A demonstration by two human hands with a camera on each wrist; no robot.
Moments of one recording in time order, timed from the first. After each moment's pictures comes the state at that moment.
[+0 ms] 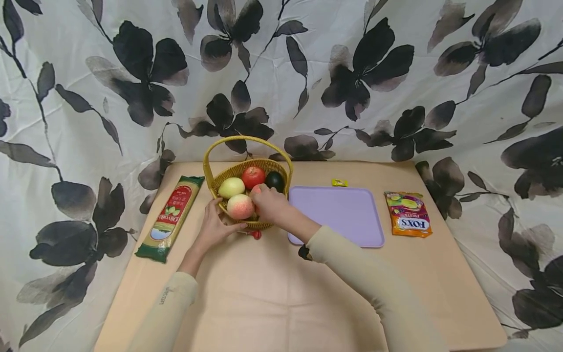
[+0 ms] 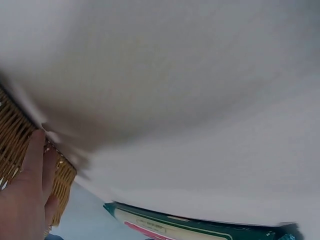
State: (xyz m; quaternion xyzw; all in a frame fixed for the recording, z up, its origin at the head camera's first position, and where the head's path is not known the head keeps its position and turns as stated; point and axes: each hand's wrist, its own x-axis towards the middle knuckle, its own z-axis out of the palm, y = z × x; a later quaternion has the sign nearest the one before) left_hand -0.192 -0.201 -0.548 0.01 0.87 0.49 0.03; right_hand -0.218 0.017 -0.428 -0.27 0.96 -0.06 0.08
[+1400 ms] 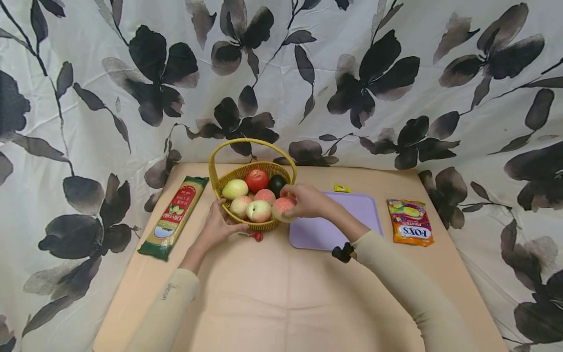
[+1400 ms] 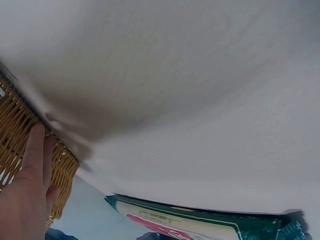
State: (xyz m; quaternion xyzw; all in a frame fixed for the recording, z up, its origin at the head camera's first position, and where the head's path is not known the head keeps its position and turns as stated) left_hand -0.192 -0.204 -0.537 0.01 0.86 0.50 0.05; right_hand -0.236 0.107 -0.401 -0.32 0.91 -0.22 0.14
